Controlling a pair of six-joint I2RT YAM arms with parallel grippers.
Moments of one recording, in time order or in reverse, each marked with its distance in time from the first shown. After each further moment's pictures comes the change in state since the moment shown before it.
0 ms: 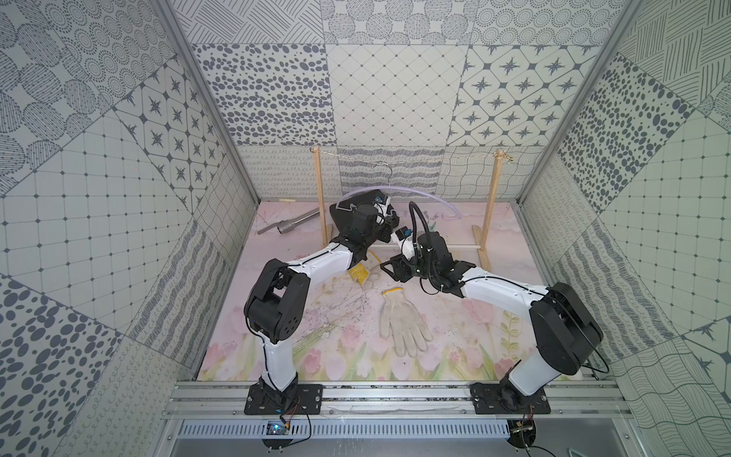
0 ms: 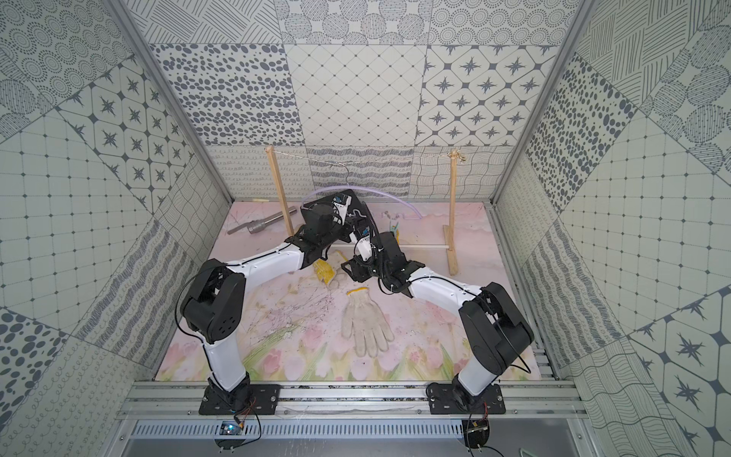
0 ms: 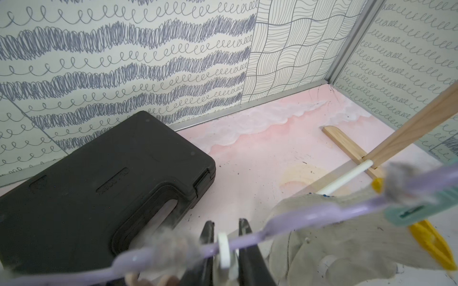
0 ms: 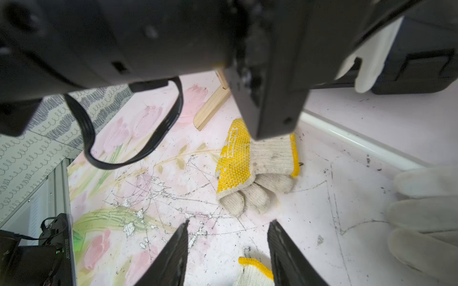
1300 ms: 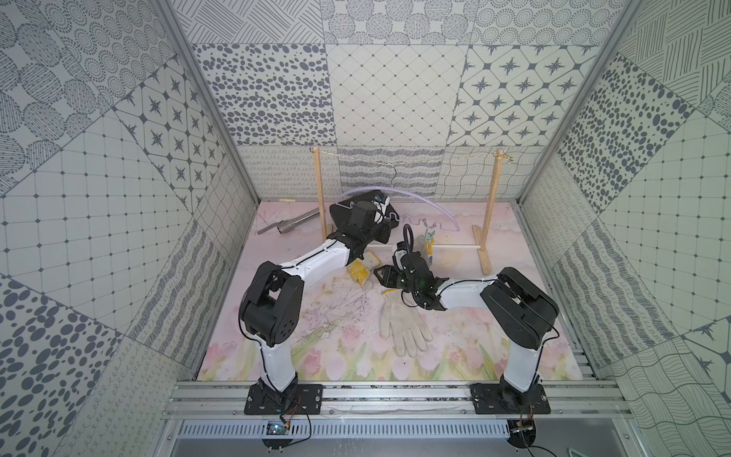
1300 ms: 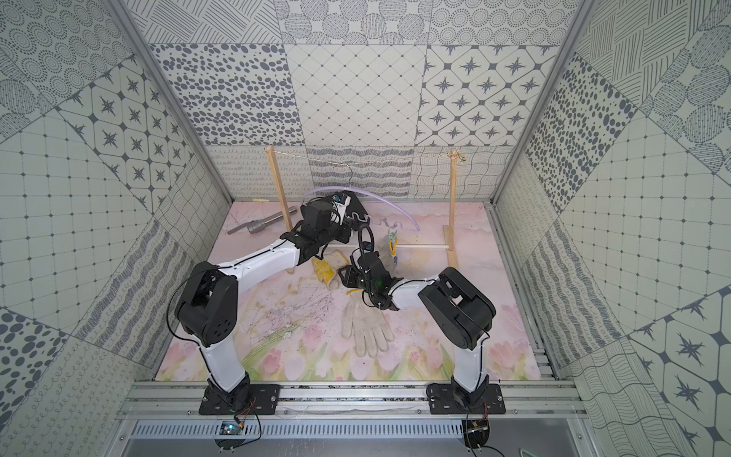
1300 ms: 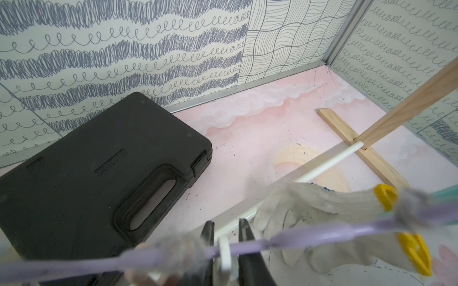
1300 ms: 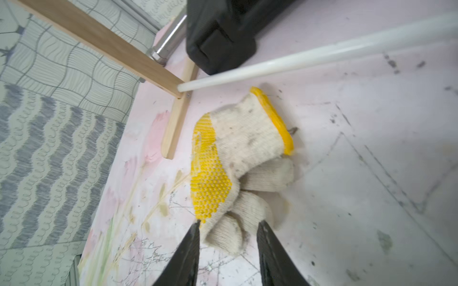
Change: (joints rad) left arm 0.013 -0.033 0.047 -0.171 0.038 -0.010; right arm 0.109 0.277 -0.094 0.397 0.236 0.571
